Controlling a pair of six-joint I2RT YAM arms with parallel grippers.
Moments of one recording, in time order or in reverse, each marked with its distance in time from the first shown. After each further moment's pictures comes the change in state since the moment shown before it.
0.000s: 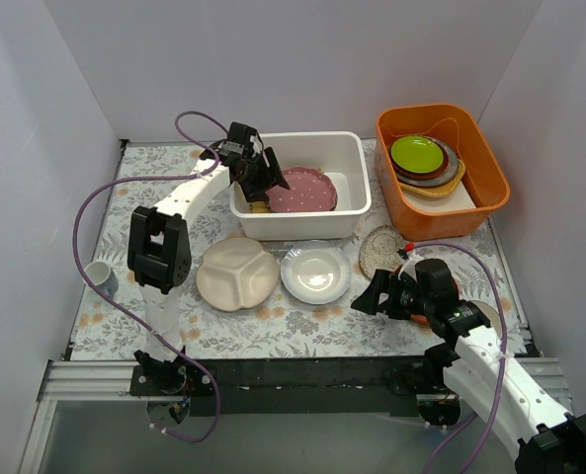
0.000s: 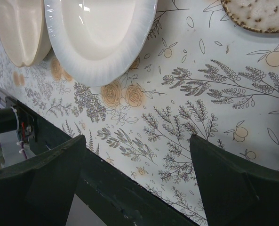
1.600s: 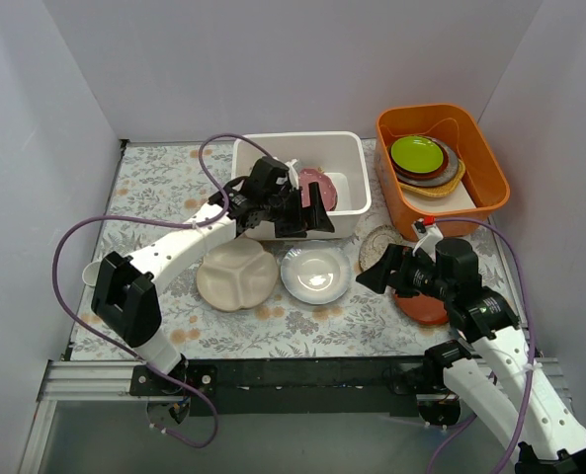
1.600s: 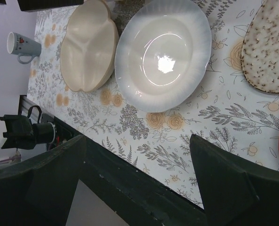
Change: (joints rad) left arm -0.297 -0.420 -0.390 0.162 0.127 0.002; right arm 0.000 -0.029 0.321 -0.167 0.042 -0.004
